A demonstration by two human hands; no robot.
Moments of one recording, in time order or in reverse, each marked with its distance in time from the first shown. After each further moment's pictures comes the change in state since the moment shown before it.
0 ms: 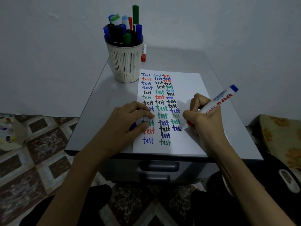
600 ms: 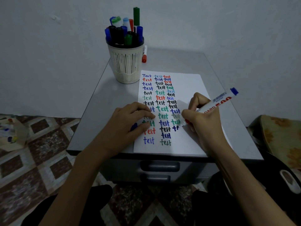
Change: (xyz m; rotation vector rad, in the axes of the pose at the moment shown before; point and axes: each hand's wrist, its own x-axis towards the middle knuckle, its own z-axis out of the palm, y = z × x) left_hand 0.000 0.000 0.000 0.004 -0.001 -0.002; right_hand -0.001 -0.002 0.001 0.010 -0.048 -0.003
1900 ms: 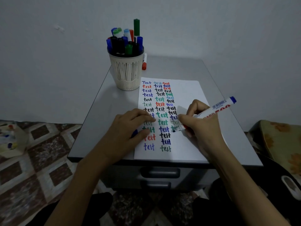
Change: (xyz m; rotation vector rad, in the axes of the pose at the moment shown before) left_hand 0.001 0.001 0.001 0.028 0.010 -0.001; right_hand 0.003 0.003 -0.003 0.073 0.048 0.102
